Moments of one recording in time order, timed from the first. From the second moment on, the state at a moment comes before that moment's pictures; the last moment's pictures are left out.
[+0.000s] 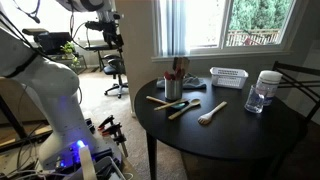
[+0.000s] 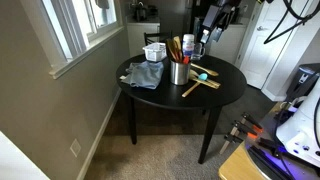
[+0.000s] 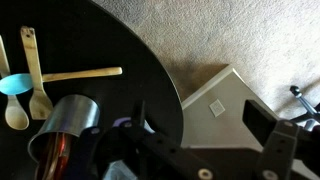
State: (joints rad) arm 0.24 -0.67 0.26 -2.53 0.23 2.10 0.22
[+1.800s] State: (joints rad) arm 0.01 -0.20 -0.02 -2.16 0.26 2.20 0.29
